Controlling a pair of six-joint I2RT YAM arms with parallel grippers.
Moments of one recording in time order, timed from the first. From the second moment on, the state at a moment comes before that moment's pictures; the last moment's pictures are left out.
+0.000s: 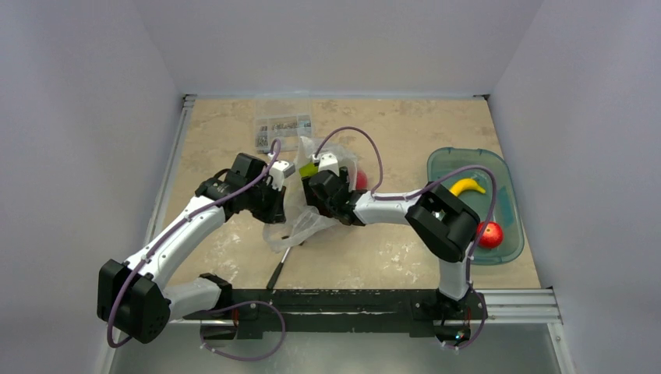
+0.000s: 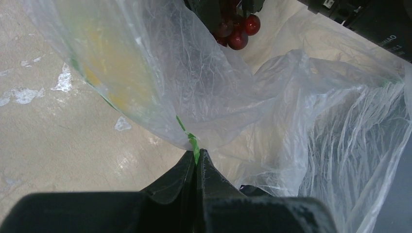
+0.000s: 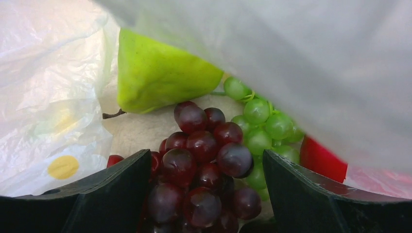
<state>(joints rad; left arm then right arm) -0.43 1.16 0.90 -0.75 0.35 -0.05 0.92 1.90 1.09 0.12 0.53 0.39</state>
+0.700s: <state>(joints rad) -0.44 1.17 0.95 -0.72 0.38 -0.17 0.84 1.91 1.10 0.16 0.48 0.33</state>
